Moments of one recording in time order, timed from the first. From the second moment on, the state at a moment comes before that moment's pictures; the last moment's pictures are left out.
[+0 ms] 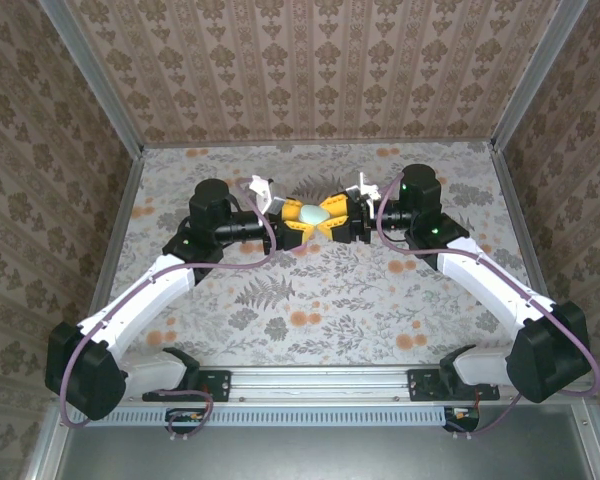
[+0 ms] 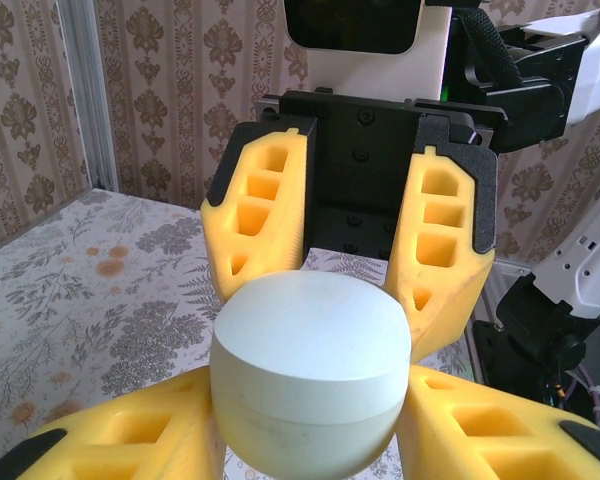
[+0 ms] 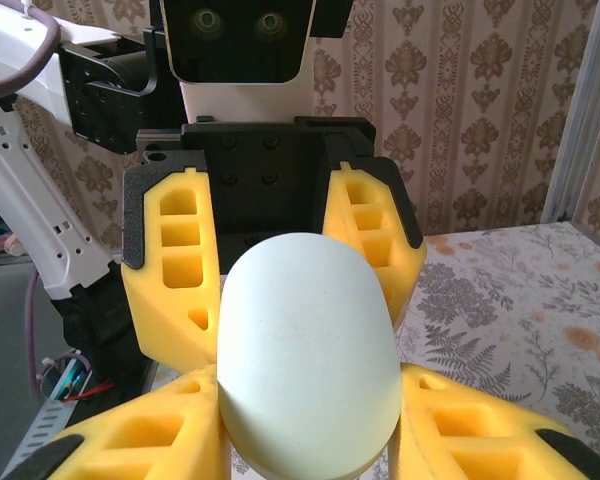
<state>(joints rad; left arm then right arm) -0.58 1.20 0.93 0.12 0.90 0.00 0.41 1.30 0.99 0.14 -1.03 -0.11</state>
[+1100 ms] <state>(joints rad) -0.60 1.19 0.88 0.23 0.81 -0.01 0.42 1.27 1.01 0.05 -0.88 -0.04</state>
